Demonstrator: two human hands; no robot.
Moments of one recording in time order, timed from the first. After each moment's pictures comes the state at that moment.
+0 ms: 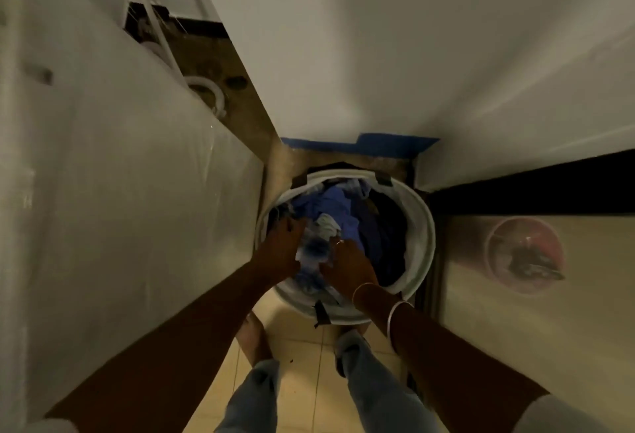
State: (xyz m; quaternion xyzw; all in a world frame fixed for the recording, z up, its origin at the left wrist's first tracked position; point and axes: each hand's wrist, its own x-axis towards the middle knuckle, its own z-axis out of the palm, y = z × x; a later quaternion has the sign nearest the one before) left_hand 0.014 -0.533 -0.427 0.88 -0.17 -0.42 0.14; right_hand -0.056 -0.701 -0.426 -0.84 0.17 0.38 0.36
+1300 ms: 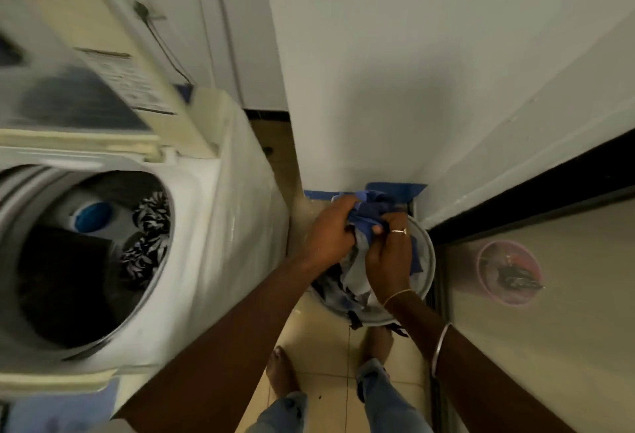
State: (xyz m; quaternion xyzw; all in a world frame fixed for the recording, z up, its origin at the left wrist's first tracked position) left_hand 0.033 -0.548 -0.197 0.83 -0.20 -0.22 0.48; right_hand -0.050 -0.655 -0.193 -0.83 0.22 -0.16 0.48
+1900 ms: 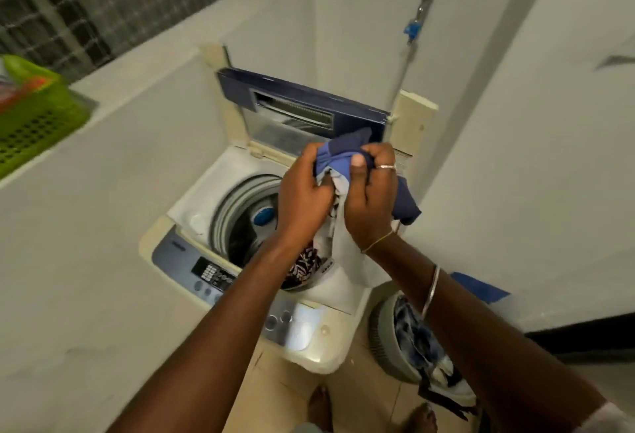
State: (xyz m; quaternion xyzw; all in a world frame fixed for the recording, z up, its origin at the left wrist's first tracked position) left_hand -0.007 -0.249 0.126 0.81 0.03 0.20 0.54; right_hand 0.008 -0.352 0.121 -0.74 -0.12 -0.30 0.59
